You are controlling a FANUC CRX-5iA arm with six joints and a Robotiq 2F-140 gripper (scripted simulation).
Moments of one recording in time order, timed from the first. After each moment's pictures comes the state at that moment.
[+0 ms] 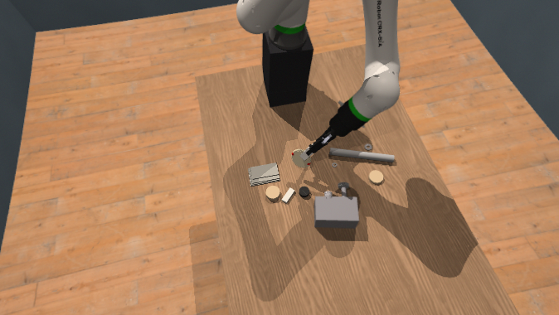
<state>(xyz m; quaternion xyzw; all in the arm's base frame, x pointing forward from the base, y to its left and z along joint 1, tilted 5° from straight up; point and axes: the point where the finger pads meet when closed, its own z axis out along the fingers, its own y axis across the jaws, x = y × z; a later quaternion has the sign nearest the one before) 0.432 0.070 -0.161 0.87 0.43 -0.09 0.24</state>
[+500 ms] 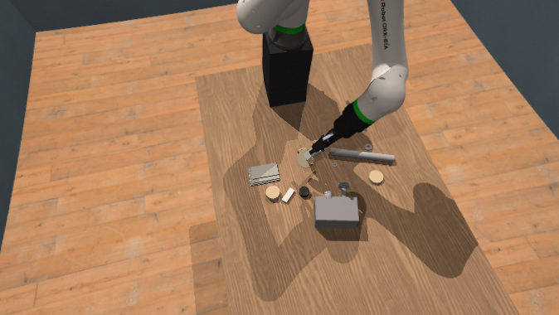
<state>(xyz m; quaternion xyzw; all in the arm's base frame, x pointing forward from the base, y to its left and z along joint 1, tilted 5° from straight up) 0.436 0.084 -0.157 0.93 0.27 -0.07 0.24</state>
